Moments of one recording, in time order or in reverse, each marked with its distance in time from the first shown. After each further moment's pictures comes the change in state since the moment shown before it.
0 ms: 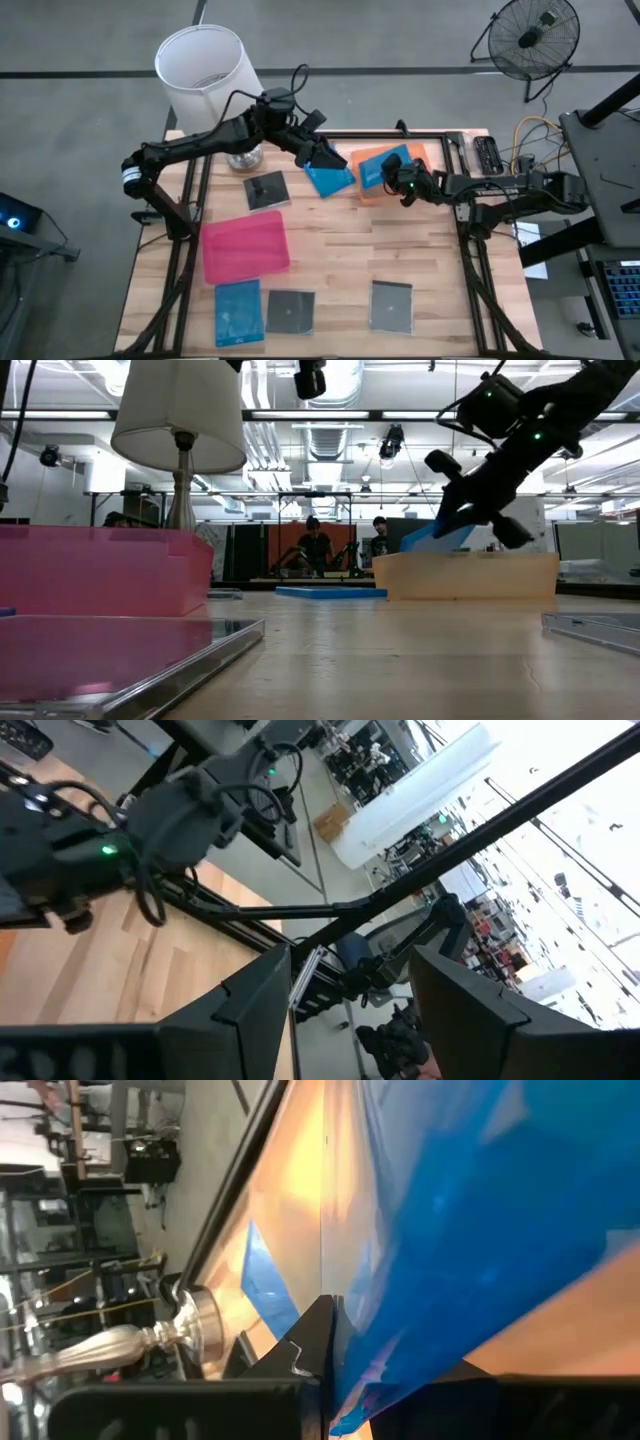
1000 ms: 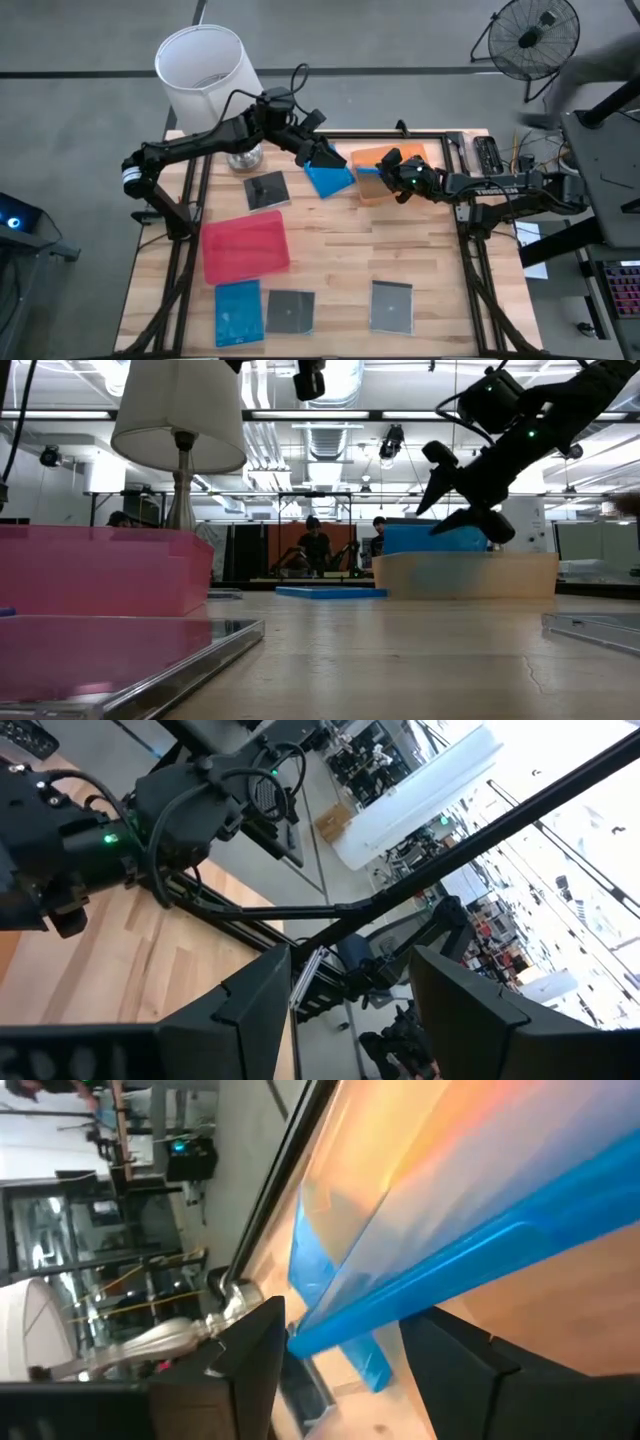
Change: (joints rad) left arm 0.006 0.000 0.000 -0.008 -0.001 -0.003; right arm -0.022 0.001 -0.002 0.114 -0.029 0.015
